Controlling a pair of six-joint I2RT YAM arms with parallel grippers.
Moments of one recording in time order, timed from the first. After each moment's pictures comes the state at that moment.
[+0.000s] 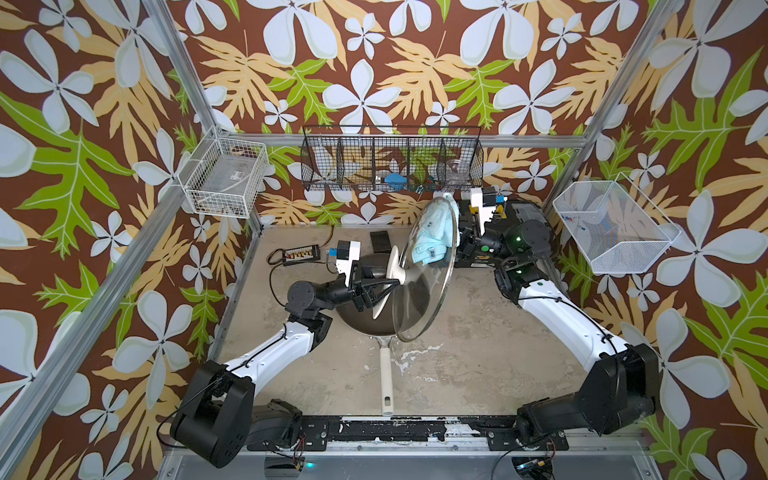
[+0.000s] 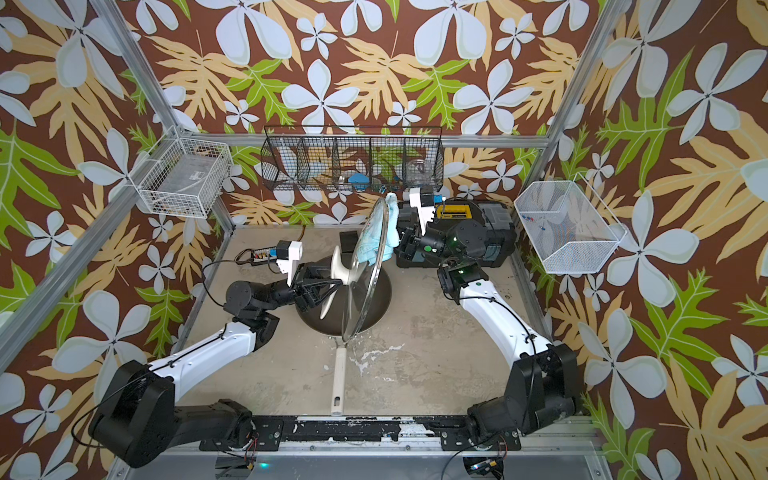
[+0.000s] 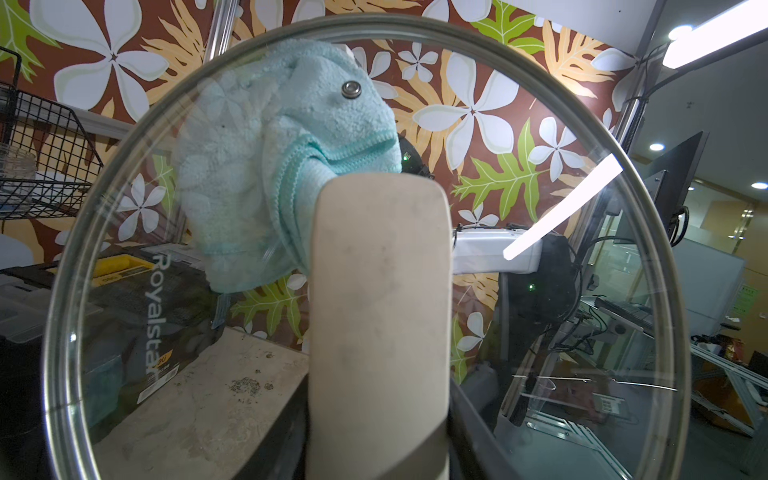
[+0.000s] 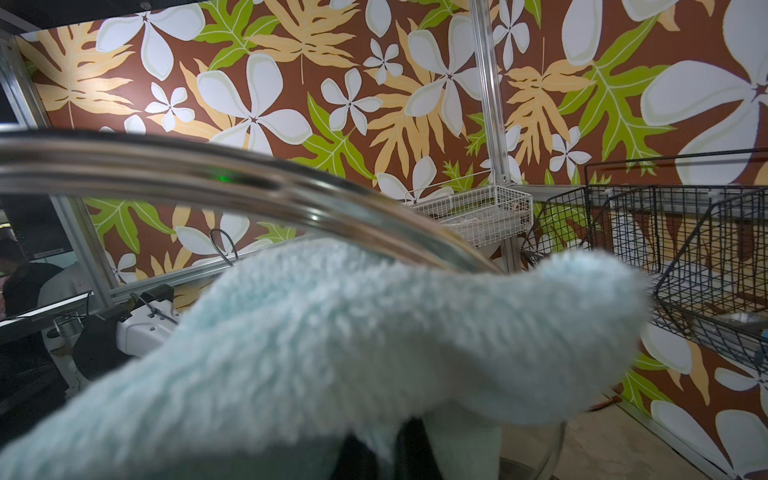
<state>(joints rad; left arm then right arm) -0.43 1.29 0.70 1.19 0.92 -0.81 0.30 1.47 1.20 0.73 -1.00 0.61</state>
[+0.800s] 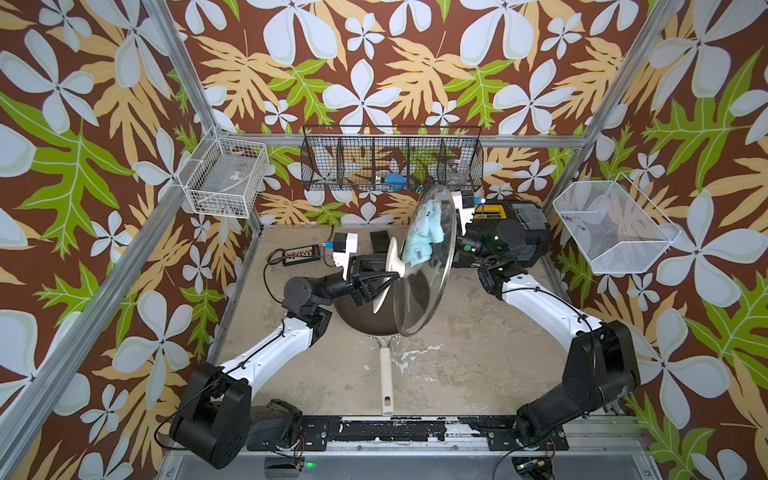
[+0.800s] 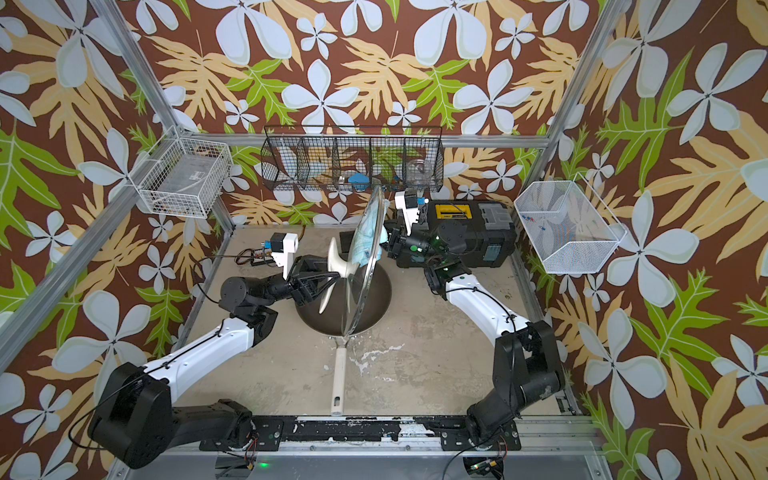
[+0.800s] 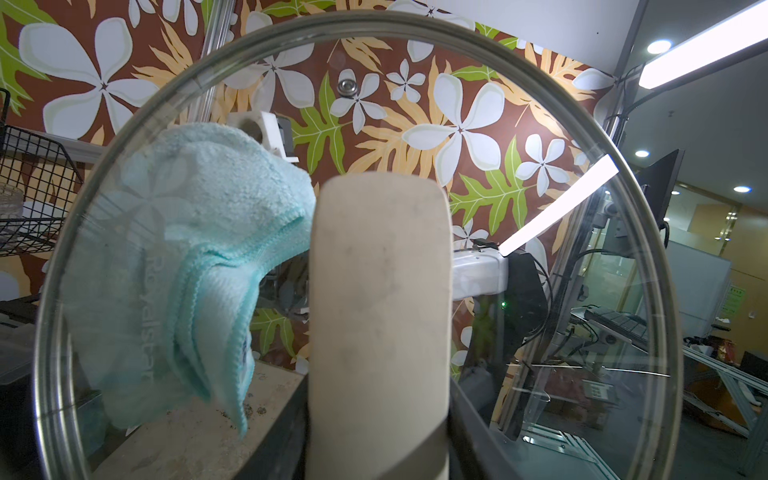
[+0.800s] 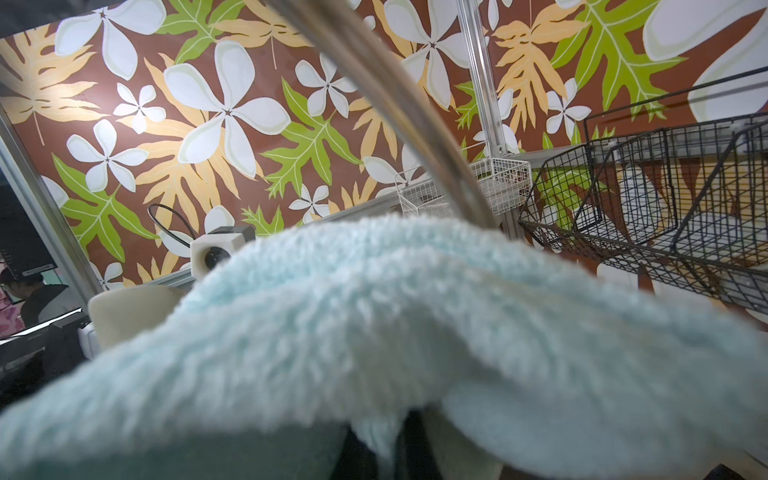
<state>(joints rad) -0.43 1.28 0.76 1.18 0.92 -0.85 0.36 1.59 1.20 0.77 -0.96 0.62</state>
